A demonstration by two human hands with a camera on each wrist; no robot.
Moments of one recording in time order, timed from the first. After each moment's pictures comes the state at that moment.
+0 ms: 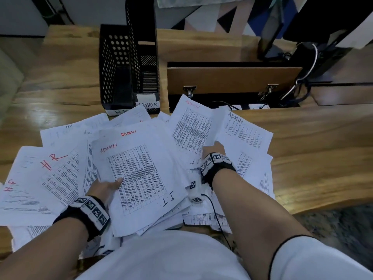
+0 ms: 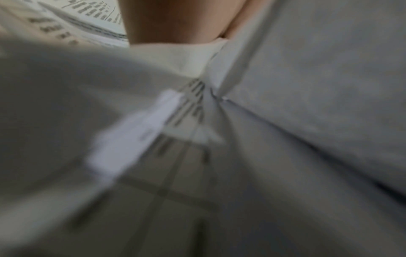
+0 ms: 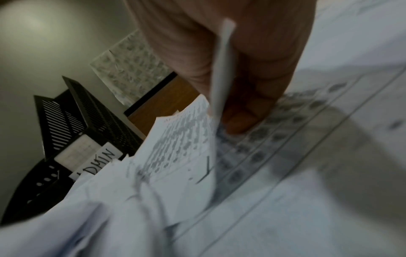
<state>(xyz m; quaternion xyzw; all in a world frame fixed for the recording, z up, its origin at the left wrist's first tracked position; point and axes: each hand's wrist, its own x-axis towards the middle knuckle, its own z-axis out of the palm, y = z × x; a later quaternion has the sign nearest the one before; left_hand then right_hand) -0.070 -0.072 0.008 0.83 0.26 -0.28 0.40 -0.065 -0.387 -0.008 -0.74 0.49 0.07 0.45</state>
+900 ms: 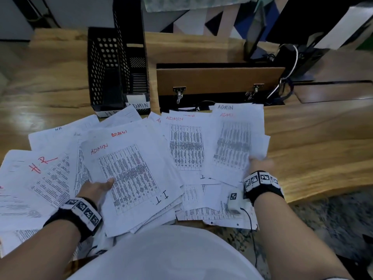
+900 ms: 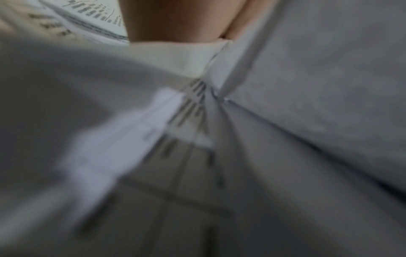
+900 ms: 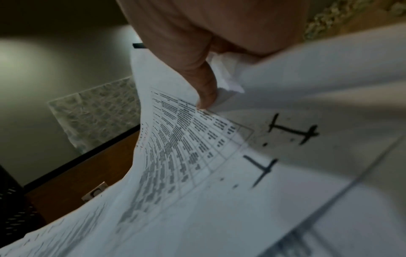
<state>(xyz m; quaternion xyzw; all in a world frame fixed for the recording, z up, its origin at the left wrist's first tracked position) -0.076 -0.072 0.018 0.82 0.27 -0.28 0.43 -0.183 -0.495 0.004 -0.64 0.60 -0.20 0.43</state>
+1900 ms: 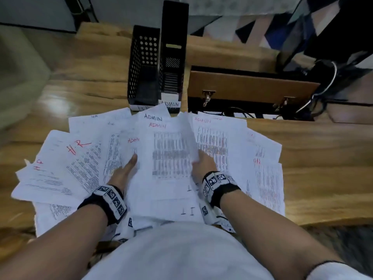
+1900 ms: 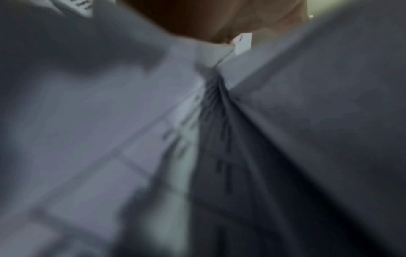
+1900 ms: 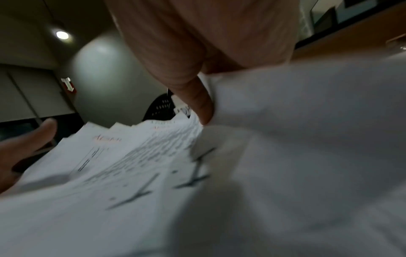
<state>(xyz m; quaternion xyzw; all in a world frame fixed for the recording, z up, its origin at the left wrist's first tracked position) -0.077 -0.063 0.026 0.67 0.25 -0.29 0.63 -0.099 -0.294 0.018 -0.87 0.25 0.12 0.39</state>
